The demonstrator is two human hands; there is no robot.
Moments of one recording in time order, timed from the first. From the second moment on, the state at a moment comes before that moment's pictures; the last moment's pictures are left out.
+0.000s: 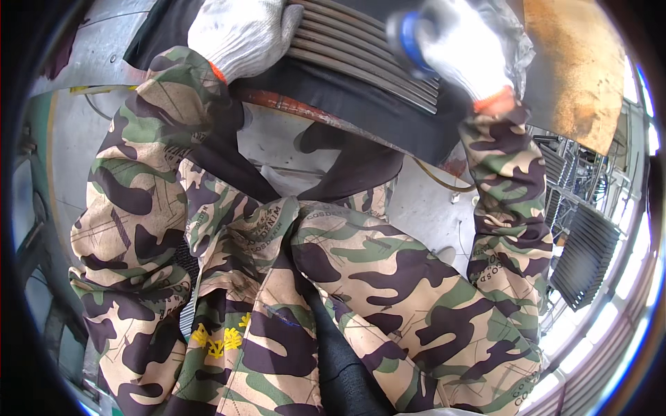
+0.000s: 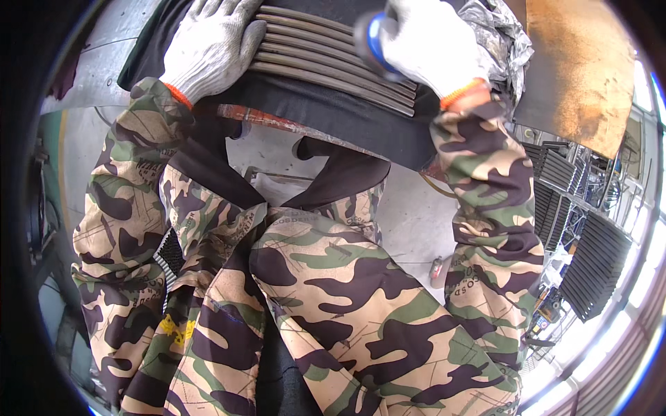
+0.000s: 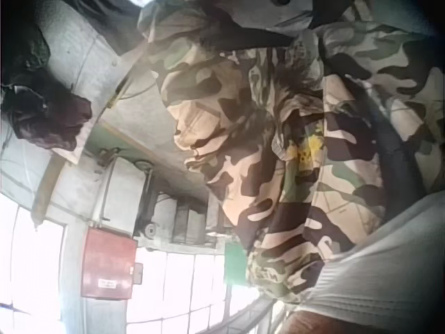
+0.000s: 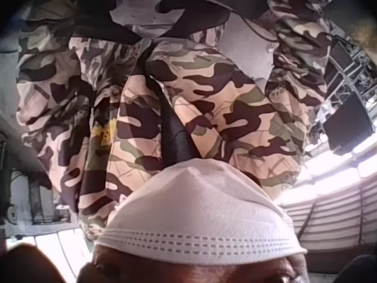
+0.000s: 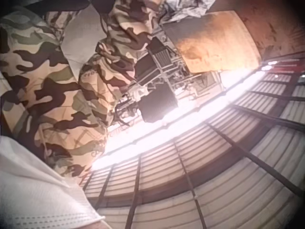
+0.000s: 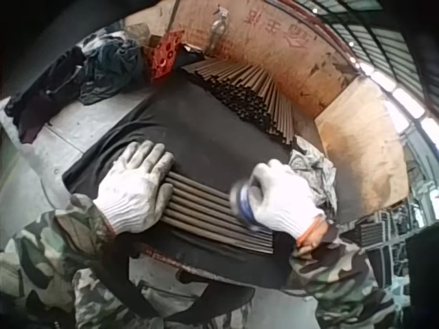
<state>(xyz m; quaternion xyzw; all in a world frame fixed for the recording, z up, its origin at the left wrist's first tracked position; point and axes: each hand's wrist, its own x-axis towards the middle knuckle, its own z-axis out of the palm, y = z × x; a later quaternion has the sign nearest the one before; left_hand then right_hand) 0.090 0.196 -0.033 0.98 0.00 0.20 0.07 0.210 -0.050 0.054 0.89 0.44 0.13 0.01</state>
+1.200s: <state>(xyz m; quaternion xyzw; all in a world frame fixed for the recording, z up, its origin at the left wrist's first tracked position) 0.124 0.204 -0.037 0.98 -0.02 0.21 0.03 0.211 -0.091 0.057 0.89 0.43 0.15 0.00</state>
